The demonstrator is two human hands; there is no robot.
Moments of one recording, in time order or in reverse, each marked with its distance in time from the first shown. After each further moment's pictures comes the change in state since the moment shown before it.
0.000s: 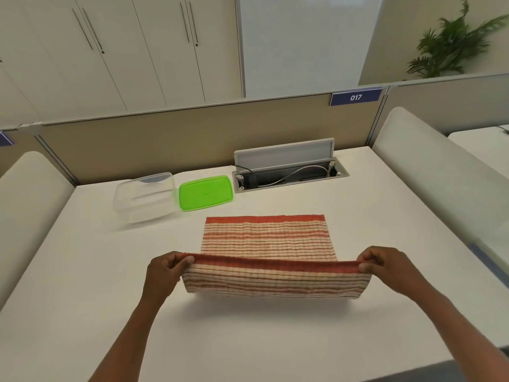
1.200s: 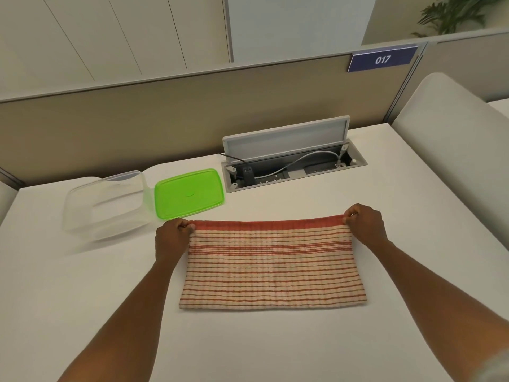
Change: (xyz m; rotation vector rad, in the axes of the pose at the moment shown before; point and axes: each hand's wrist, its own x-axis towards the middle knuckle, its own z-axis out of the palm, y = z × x) left_hand 0.218 -0.040 0.095 0.393 0.024 -0.159; right_hand 0.240 0.014 0.070 -0.017 0.214 0.360
